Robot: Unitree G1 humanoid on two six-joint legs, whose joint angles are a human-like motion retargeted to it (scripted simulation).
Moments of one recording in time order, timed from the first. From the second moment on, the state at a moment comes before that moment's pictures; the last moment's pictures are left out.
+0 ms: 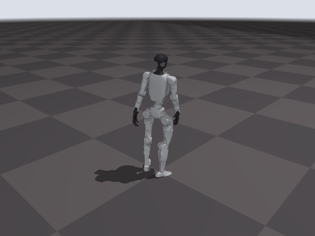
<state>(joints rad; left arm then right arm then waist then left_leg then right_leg) 0.34 0.11 0.30 1.68 0.20 0.08 -0.14 -0.12 -0.13 0.31 1.26 -0.35 0.03 0.16 0.04 -0.02 -0.08 0.03 0.01 0.47 0.02 -0.27 -0.07 0.06 -0.13 -0.47 -0.03 0.07 0.06</state>
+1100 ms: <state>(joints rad) 0.19 0.09 0.14 1.49 0.28 0.08 -0.18 -0.01 -0.14 0.20 1.48 -0.38 0.09 0.12 0.01 -0.02 -0.08 0.02 0.02 0.49 0.02 -0.27 -0.07 0.05 -0.13 -0.46 -0.02 0.07 0.05</state>
